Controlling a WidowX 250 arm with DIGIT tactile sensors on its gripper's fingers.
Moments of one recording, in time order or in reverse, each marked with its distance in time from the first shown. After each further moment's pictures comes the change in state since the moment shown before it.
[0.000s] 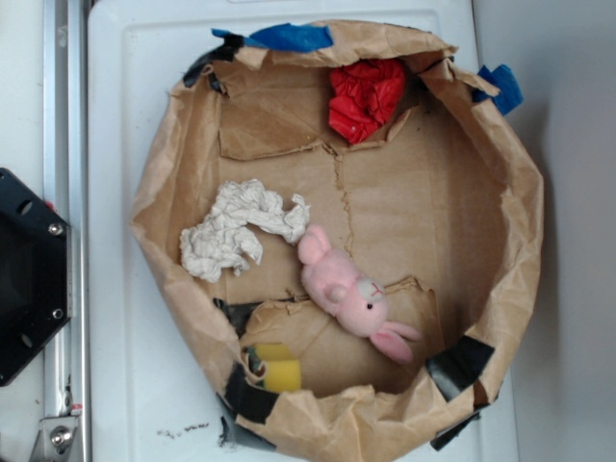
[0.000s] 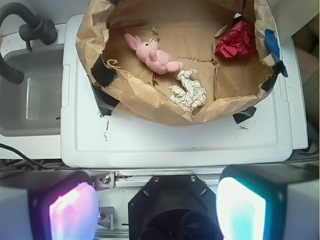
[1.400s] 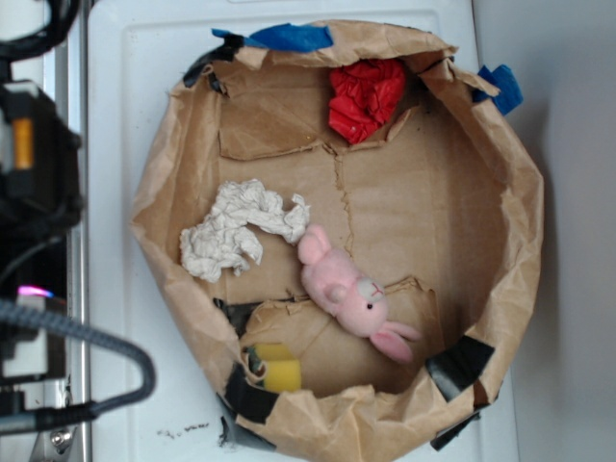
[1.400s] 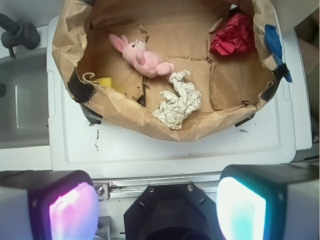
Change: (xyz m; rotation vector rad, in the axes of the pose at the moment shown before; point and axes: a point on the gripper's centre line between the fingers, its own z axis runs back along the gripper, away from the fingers) arm 0.023 0.015 -0.019 -0.003 0.057 0.050
